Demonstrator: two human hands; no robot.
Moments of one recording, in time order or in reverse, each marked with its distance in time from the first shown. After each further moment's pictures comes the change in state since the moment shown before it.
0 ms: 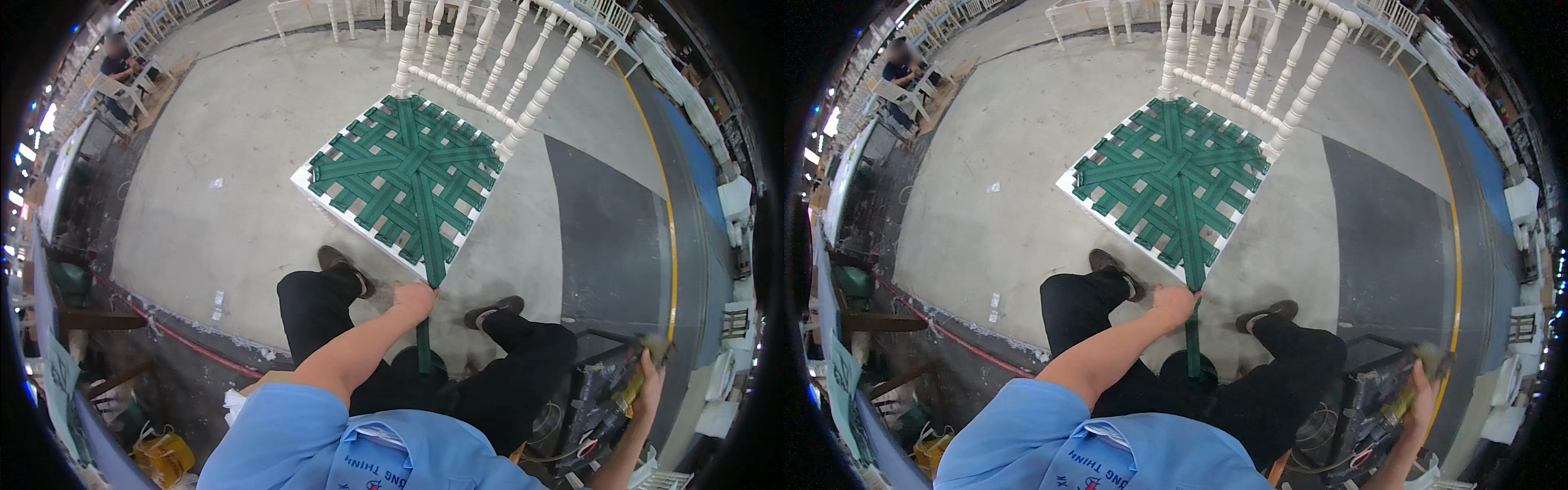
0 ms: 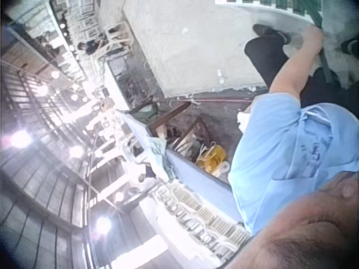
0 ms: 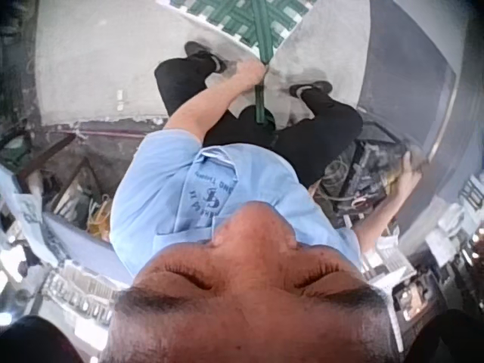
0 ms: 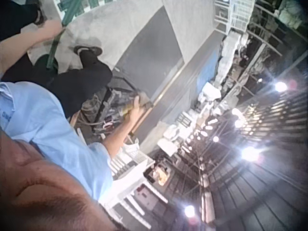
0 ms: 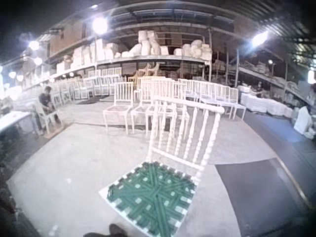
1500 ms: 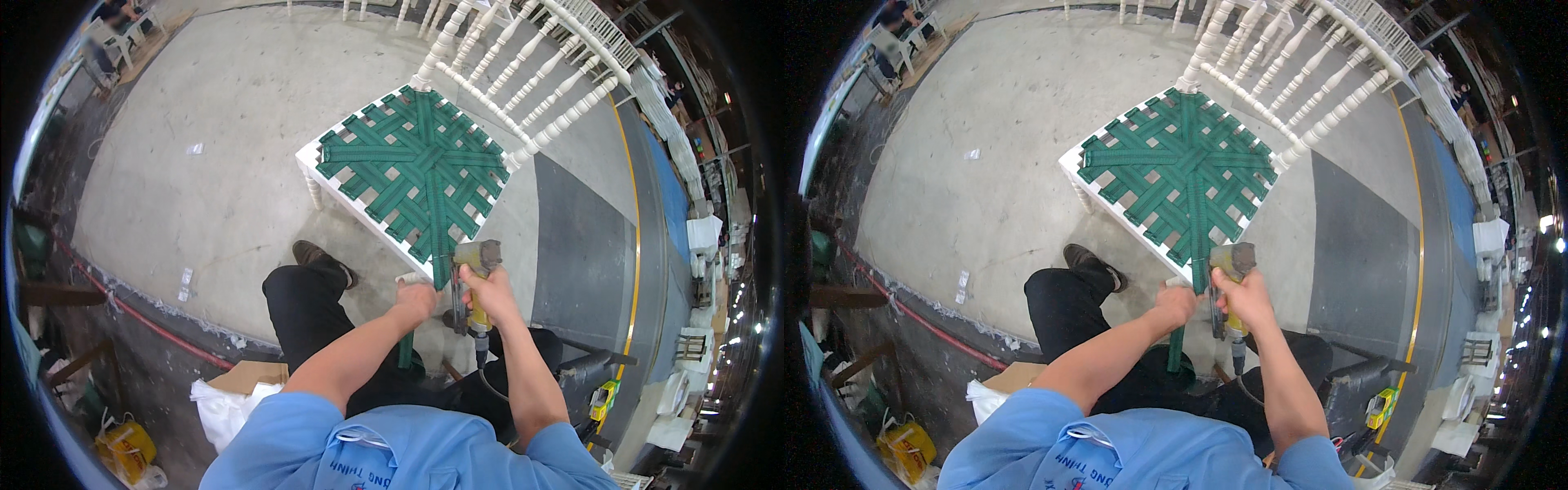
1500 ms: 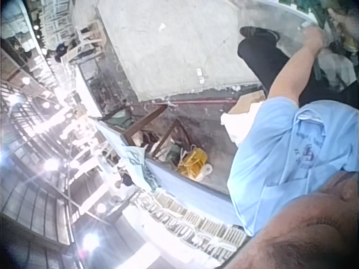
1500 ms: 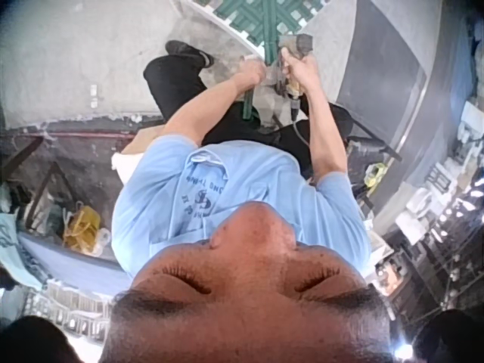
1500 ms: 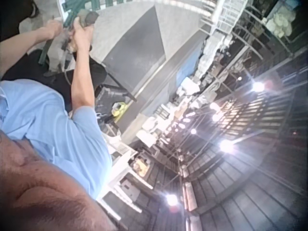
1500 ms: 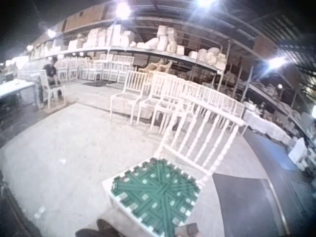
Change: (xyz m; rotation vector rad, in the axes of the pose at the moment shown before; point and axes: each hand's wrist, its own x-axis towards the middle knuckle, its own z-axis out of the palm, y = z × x) left_hand -0.004 -0.013 -0.014 -0.246 -0.110 0.081; right_hand 0.001 -0.041 0.448 -0.196 -0.612 0.109
